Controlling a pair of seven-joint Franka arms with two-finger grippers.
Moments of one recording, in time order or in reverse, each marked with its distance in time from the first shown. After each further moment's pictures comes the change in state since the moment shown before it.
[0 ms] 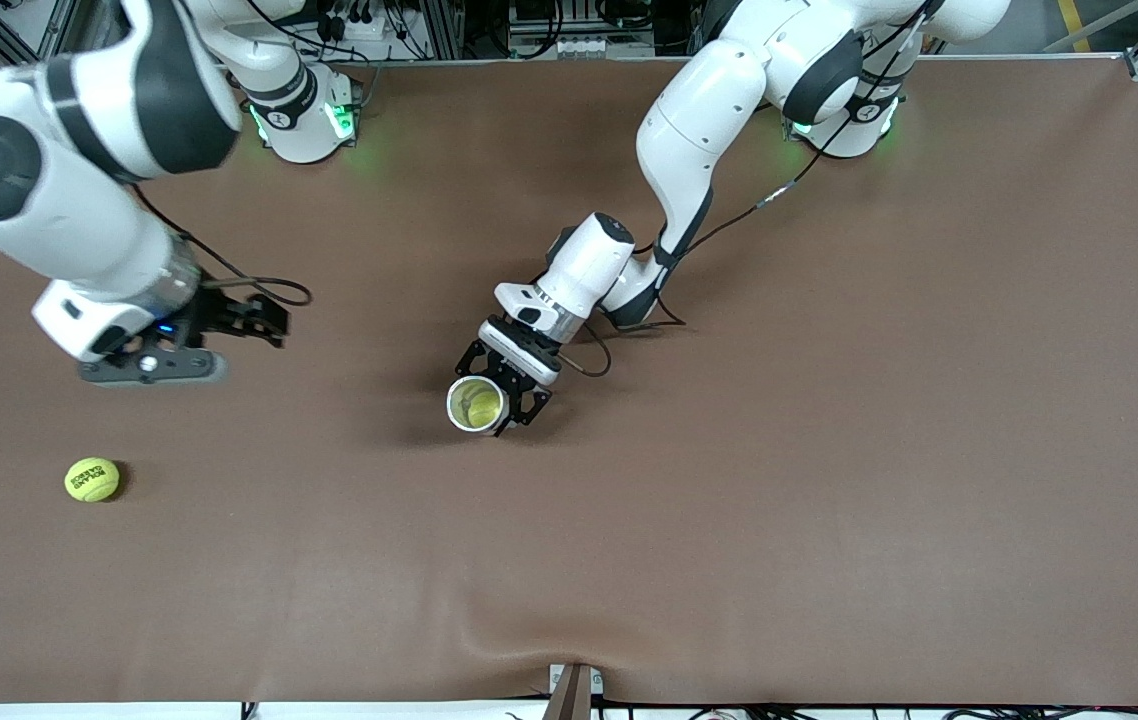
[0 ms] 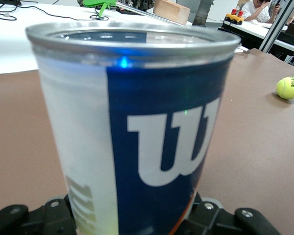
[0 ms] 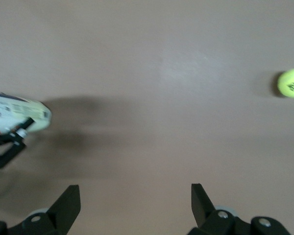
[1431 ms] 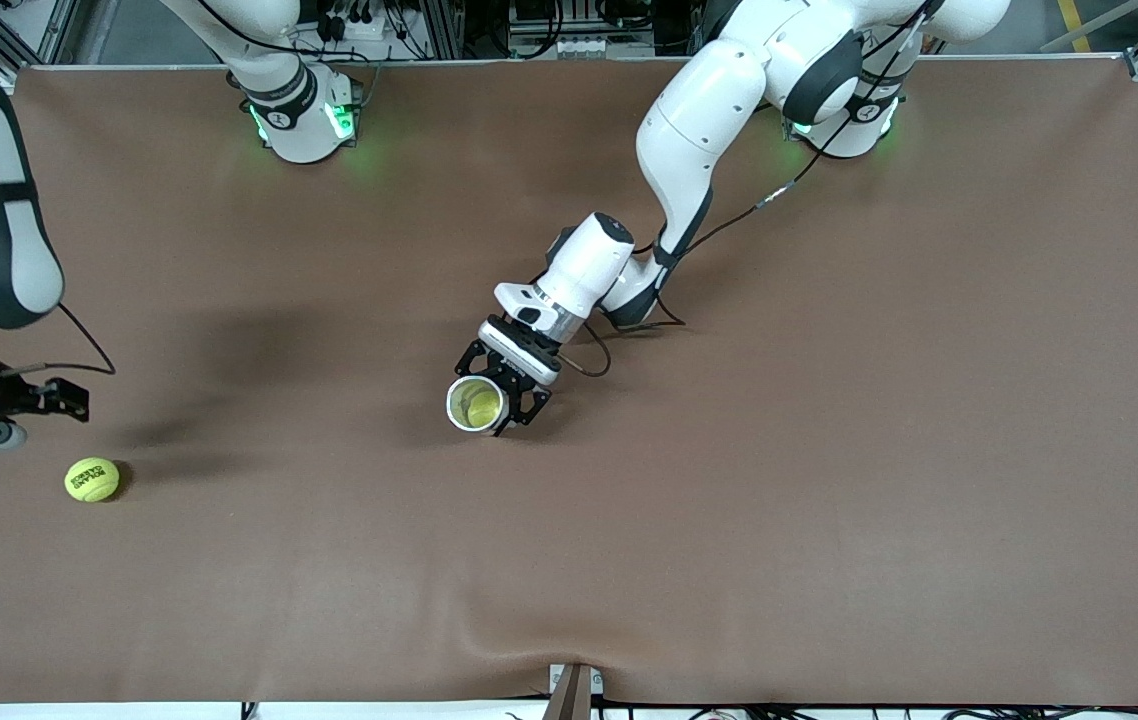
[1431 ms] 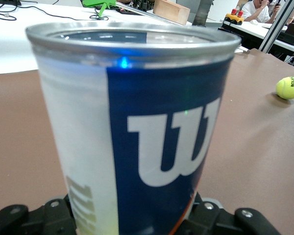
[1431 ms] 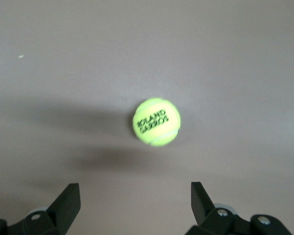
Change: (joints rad) left arm -0.001 0.001 0.000 0.002 0.000 0.000 0.000; right arm -0.514 0.285 -0.016 -0.194 -0.134 0.680 -0.595
